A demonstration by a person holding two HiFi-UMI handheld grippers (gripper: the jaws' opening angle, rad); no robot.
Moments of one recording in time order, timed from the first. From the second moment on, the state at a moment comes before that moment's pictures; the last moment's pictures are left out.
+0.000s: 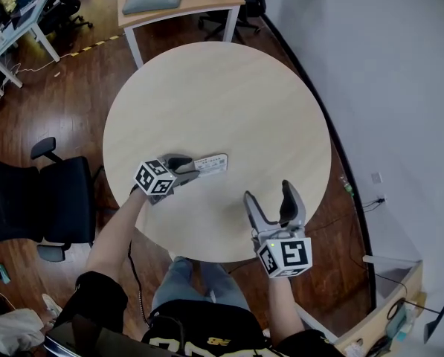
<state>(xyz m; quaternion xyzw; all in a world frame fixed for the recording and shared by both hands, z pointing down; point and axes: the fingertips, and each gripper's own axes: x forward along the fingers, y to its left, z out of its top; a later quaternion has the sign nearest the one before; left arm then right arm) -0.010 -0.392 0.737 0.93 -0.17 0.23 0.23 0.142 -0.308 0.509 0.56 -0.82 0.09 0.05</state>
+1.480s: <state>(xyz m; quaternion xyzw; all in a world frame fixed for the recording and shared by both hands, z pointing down) -0.108 -0.005 0.430 0.79 -0.61 0.03 -0.04 0.068 -0.009 0.443 0.52 -0.85 0.02 0.02</state>
